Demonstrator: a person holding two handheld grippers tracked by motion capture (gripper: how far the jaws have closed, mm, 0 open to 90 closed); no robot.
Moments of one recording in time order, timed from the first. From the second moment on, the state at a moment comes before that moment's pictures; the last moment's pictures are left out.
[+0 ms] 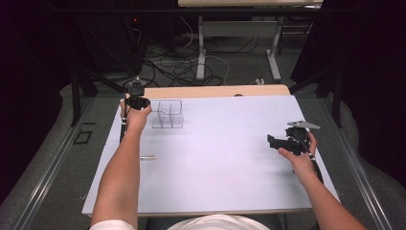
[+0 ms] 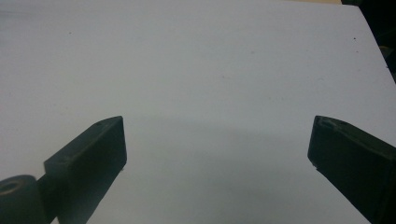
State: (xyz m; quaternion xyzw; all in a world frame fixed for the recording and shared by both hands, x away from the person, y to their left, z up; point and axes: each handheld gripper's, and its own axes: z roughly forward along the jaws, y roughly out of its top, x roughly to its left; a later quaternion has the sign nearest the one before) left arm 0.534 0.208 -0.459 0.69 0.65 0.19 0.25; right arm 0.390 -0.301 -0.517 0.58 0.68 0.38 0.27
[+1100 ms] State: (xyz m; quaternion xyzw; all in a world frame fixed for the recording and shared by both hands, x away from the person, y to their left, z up) left arm 0.494 0.190 -0.448 0.71 0.63 0.13 0.29; right arm 0.389 -0.299 -0.518 0.57 0.68 0.37 0.27
